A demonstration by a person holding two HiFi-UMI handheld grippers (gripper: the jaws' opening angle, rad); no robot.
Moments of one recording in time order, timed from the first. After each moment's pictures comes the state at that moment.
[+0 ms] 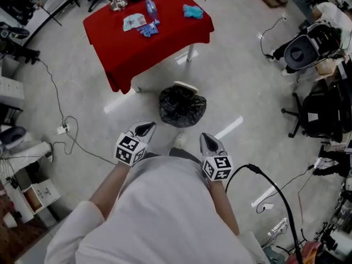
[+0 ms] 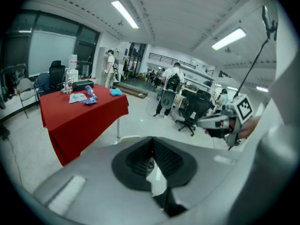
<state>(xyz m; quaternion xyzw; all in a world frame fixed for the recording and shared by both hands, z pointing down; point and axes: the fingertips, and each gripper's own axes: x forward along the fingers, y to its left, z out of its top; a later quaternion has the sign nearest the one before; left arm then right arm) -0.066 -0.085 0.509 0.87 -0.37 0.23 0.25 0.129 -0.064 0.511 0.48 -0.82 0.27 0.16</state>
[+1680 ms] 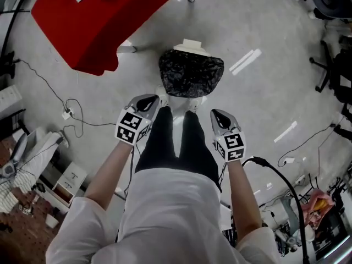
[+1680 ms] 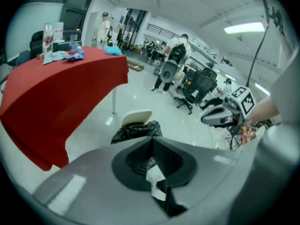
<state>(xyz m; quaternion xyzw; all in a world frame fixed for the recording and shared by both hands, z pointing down) -0.057 -0.211 0.725 0.84 -0.27 0.34 0.33 0.136 -0.150 0.724 0.42 -0.79 0.35 0.29</state>
